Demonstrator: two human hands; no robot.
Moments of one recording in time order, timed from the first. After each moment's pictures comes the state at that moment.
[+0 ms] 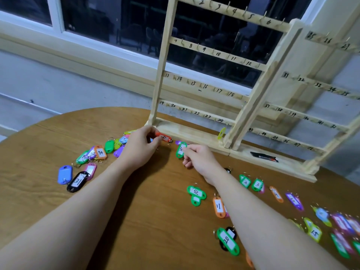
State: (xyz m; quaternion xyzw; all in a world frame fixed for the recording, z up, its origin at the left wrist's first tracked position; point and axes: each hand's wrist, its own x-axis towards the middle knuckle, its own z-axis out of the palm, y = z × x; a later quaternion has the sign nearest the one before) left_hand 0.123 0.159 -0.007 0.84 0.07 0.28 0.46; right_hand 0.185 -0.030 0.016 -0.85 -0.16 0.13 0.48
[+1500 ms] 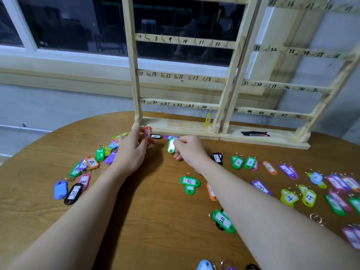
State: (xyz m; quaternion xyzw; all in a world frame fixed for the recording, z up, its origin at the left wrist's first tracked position) left_hand 0.112 0.146 0.000 0.86 0.05 0.22 0.45; right_hand 0.176 -0.030 0.012 -0.84 -0.12 0.10 0.53
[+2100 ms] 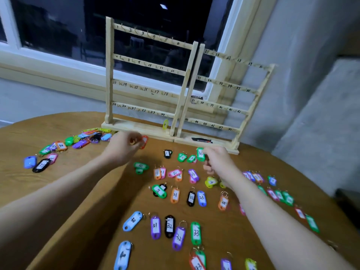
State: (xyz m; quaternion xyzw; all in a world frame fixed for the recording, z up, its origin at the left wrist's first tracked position) left_hand 0.060 0.044 0.045 0.91 0.00 0.22 0.36; right_hand 0.095 -0.247 0.082 -0.84 -0.08 0.04 0.53
